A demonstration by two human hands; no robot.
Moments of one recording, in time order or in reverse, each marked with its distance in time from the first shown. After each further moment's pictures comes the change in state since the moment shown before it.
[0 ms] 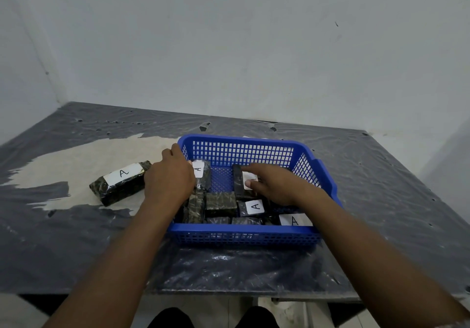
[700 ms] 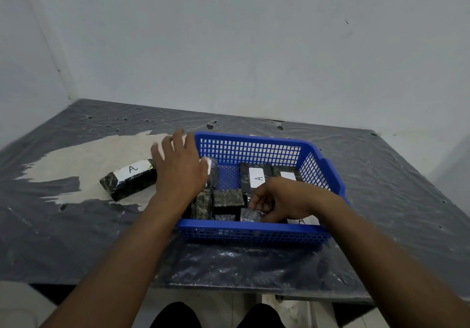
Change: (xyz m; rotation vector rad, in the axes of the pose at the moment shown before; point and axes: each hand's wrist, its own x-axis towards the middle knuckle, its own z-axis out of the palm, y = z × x) left_hand -0.002 0.002 -0.008 -0.016 0.086 0.109; right_hand -0.023 -0.007 0.000 0.150 -0.279 -0.085
